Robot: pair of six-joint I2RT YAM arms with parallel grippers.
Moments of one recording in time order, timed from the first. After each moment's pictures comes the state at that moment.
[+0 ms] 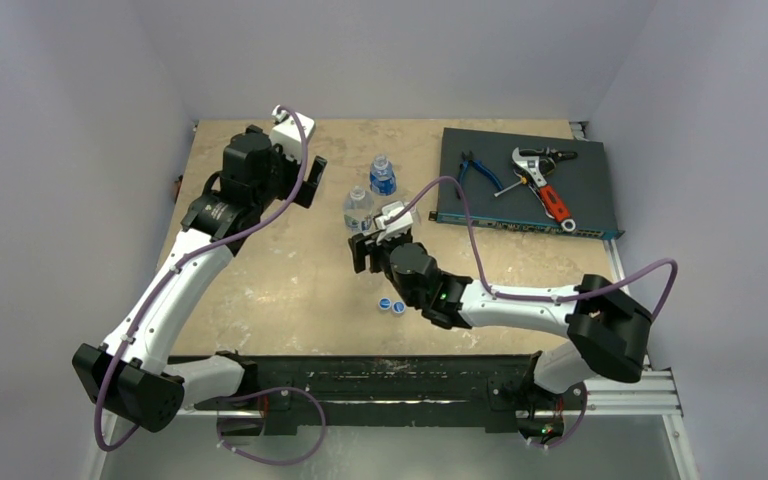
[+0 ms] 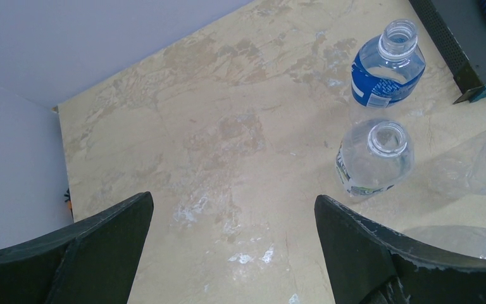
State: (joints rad) left arm -0.38 1.21 1.28 -0.48 -0.15 0.21; right arm 1.10 1.48 0.82 0.52 0.60 0.19
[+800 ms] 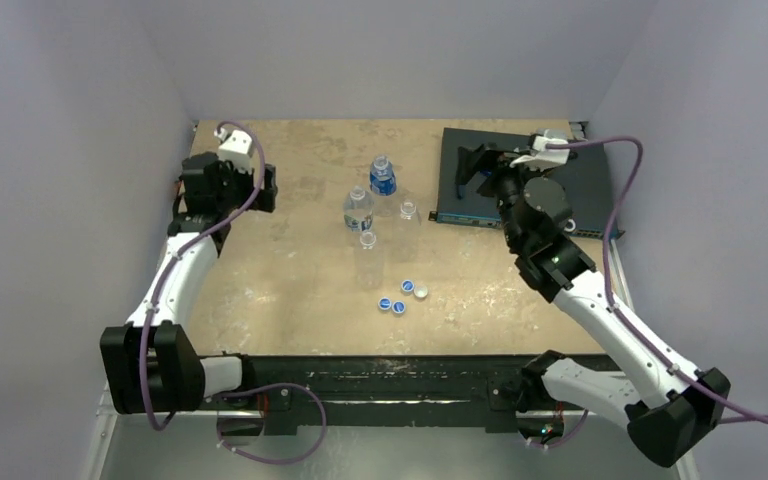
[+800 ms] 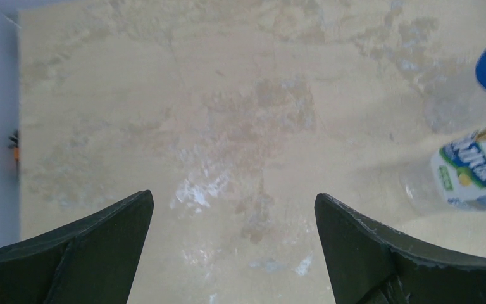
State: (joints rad) left arm 0.04 1.26 1.02 -0.17 0.19 0.16; right arm 0.62 1.02 0.99 0.13 0.48 0.29
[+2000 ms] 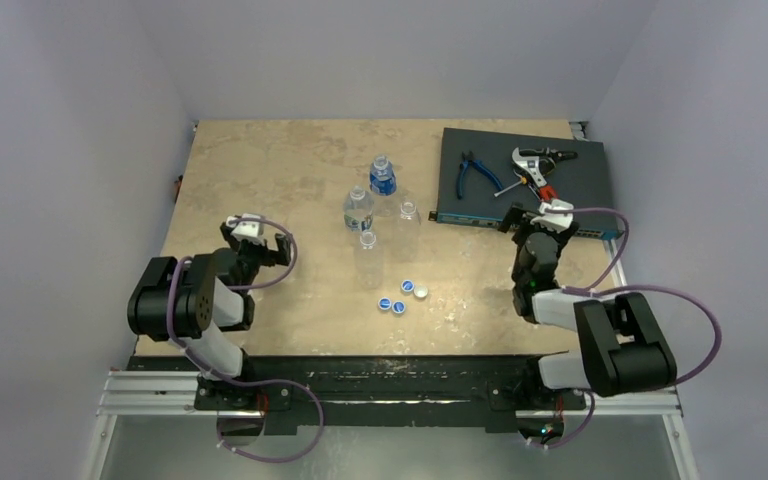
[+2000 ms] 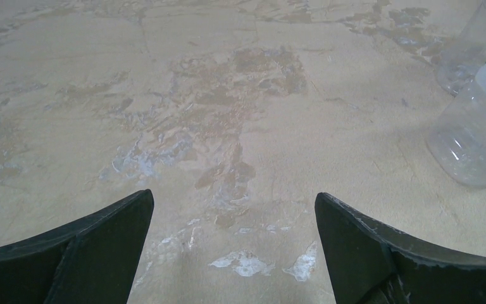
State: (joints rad) left arm 0.08 1.63 0.18 1.33 0.29 0.04; right arm 0.16 1.33 0.29 1.02 0.54 0.12
